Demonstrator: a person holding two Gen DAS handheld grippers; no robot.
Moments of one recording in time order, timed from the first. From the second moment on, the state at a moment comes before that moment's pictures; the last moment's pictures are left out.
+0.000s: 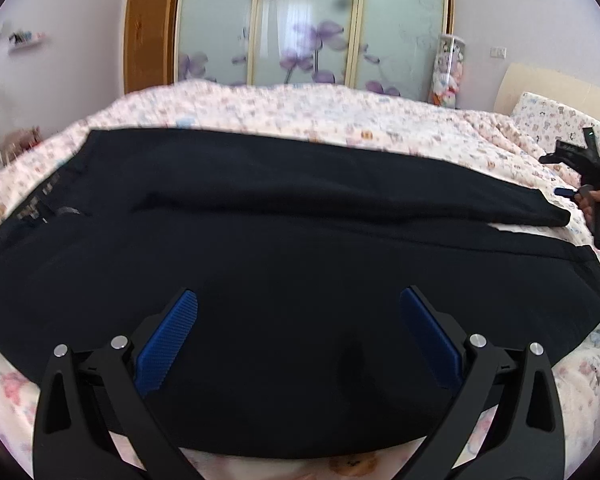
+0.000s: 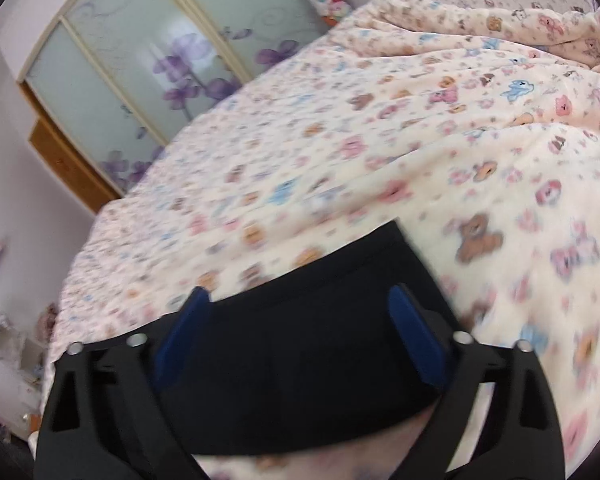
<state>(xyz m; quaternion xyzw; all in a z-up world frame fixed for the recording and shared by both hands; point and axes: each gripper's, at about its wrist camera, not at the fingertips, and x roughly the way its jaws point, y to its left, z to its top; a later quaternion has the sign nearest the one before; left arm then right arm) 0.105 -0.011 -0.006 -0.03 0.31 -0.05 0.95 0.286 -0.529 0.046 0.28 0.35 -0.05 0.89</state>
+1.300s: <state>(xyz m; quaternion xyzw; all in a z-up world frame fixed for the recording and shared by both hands) 0.075 0.005 0.012 -0.07 0.23 -0.06 0.97 0.041 -0.501 0.042 0.32 0.24 0.01 0.92</state>
